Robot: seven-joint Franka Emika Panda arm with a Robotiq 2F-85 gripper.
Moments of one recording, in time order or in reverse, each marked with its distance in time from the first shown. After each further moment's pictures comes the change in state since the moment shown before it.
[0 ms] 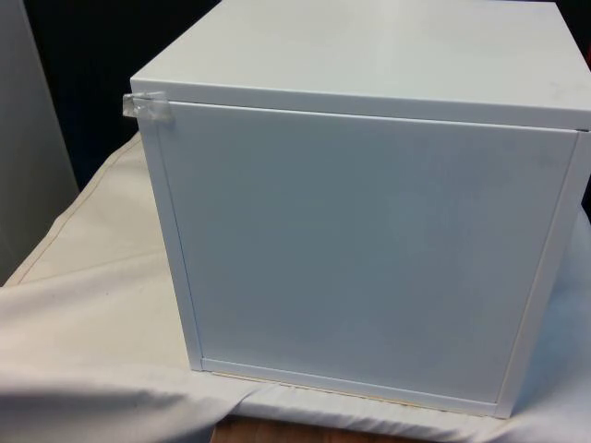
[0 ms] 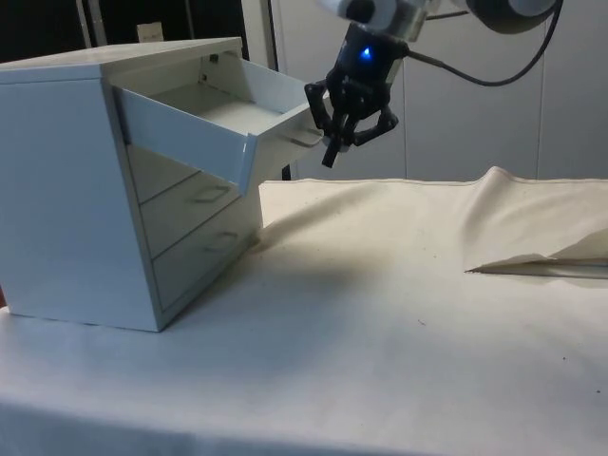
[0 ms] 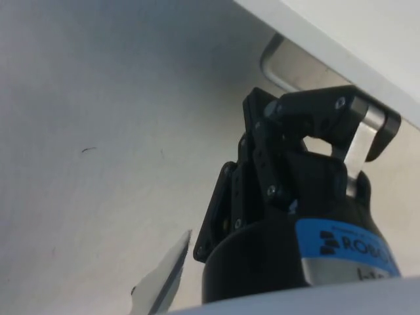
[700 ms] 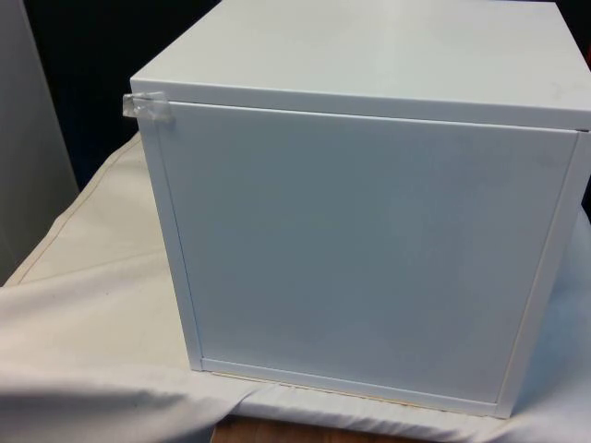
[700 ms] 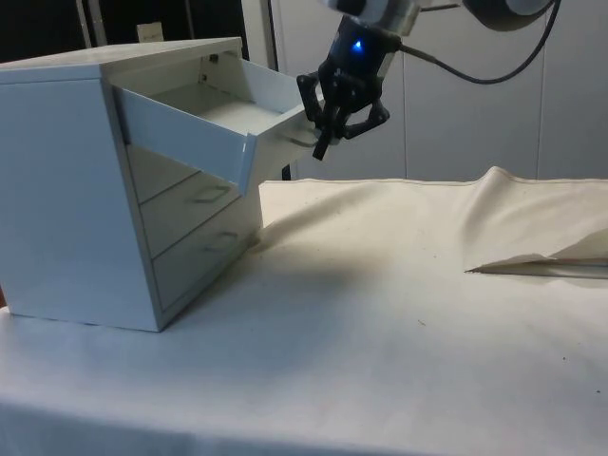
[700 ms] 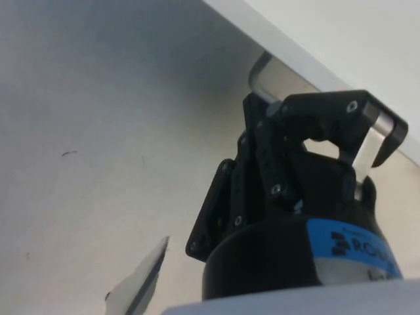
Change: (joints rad) arm 0.001 0.006 0.001 0.028 -0.070 0.000 0.090
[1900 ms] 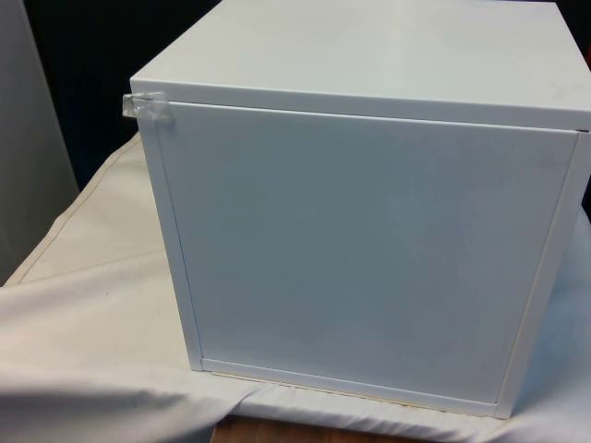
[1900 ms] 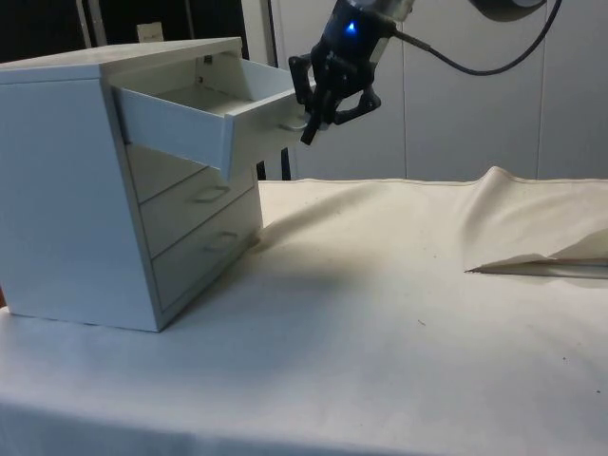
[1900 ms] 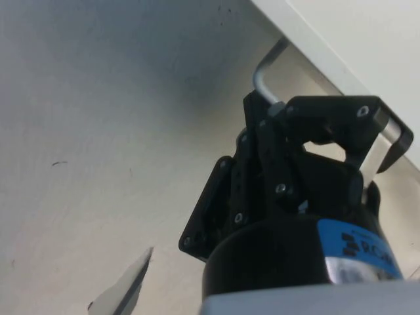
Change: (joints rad) arm 0.003 -0.032 0.016 0.016 -0.050 0.001 0.097
